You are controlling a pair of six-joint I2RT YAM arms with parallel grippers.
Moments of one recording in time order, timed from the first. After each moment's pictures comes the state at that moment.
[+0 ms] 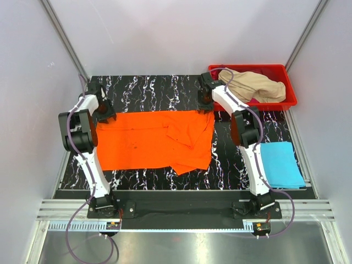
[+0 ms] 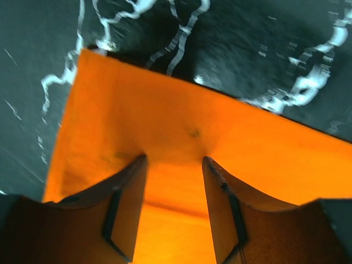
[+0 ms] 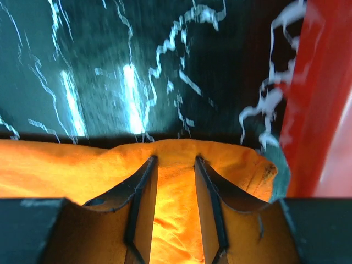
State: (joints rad) left arm 0.19 2.10 1.55 -0.61 0.04 -0.25; right arm 0.37 2.46 2.15 -0.83 0.04 0.40
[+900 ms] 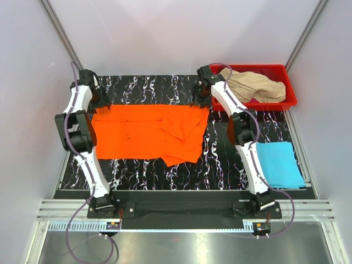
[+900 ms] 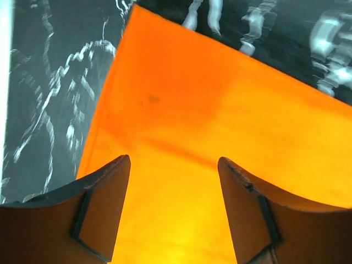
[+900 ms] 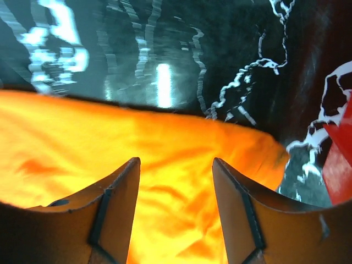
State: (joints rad) left arm 0.23 2.19 1.88 -0.82 -0.01 -0.17; right arm 0.36 2.61 2.48 -0.94 -0.09 0.42
